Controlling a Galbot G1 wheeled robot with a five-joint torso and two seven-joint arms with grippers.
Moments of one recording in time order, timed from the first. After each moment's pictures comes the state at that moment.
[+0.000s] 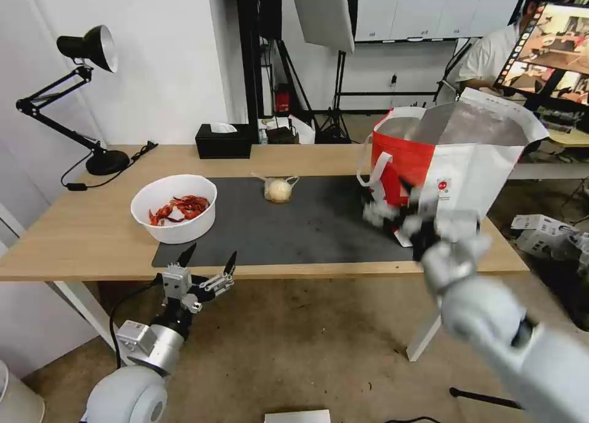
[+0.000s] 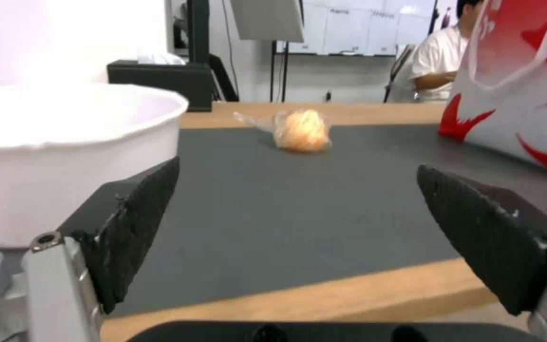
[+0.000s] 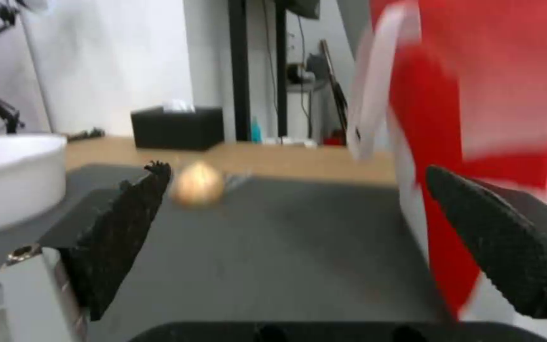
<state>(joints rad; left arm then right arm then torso) 1.59 -1.15 -0.51 -2.15 -0.39 -0.02 0.02 -1.33 0.82 0.21 2.13 0.58 0.10 0.29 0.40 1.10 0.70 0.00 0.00</state>
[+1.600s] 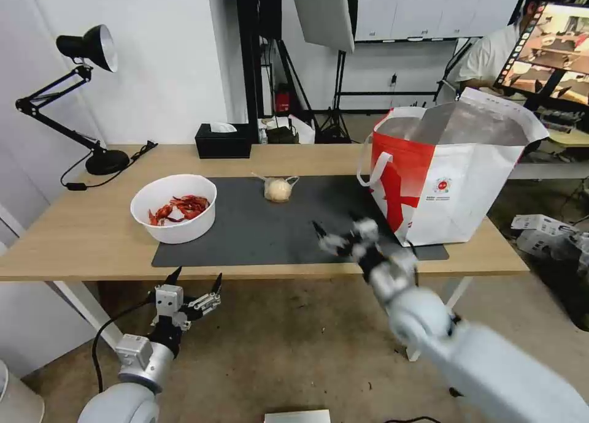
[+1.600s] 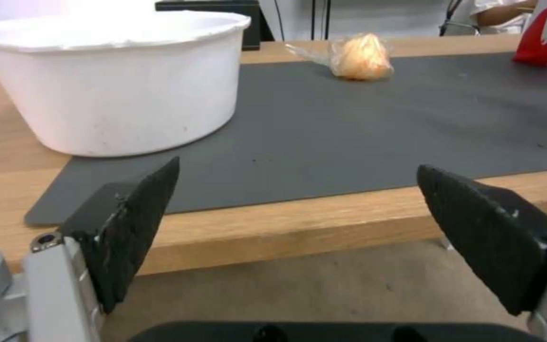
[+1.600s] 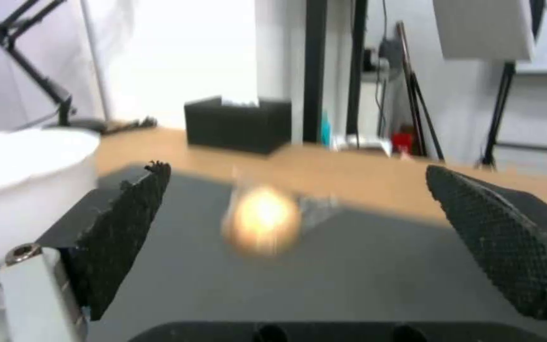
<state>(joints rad) 1.65 -1.18 -0.56 -2.13 -0.33 0.06 -0.02 -0.51 0.94 -0.36 1.67 0.79 0.04 0.27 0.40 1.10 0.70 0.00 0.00</state>
